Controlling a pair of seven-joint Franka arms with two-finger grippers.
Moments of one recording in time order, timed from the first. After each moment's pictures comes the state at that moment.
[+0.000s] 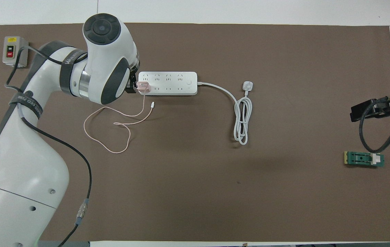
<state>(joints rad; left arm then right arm) -0.42 0.57 0.04 -1.35 0.08 2.01 -1.95 0.01 -0.03 -0.01 -1.63 -0.03 1.51 -0.05</state>
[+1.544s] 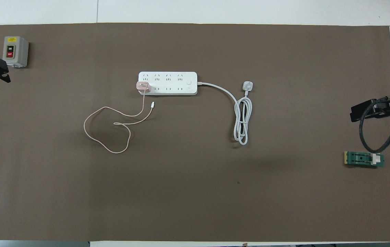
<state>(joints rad) -0.02 0.20 0.05 -1.36 0.08 1.51 -0.28 0.01 -0.03 -0.01 -1.63 -0.03 1.51 -0.05</state>
